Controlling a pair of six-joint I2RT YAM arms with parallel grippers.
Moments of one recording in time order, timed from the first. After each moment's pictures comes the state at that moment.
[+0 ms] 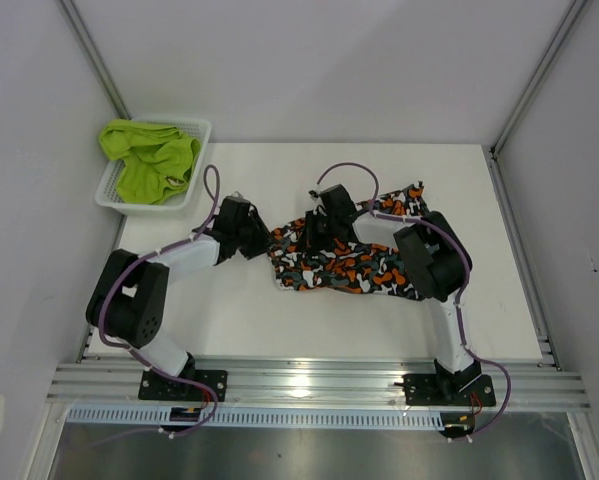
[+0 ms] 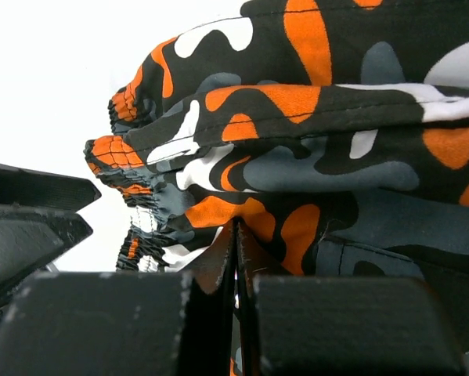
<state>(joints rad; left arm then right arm) -0.38 1.60 0.87 -0.10 0.08 -0.87 0.59 2.15 1.40 -0.08 -0.45 0.58</state>
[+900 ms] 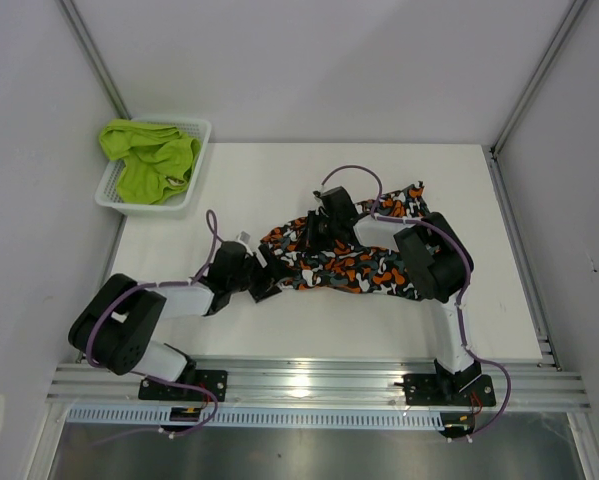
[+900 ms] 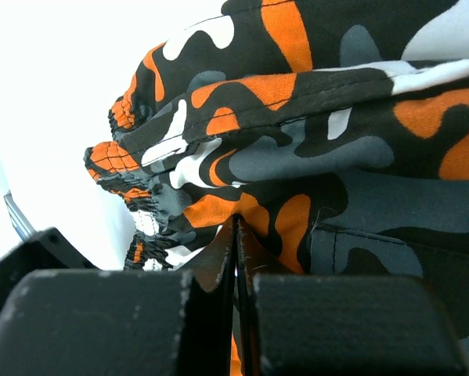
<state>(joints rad) -0.47 1.45 0.43 0.35 0.31 -1.08 0.59 2.14 1.36 -0.02 -0.41 0.68</state>
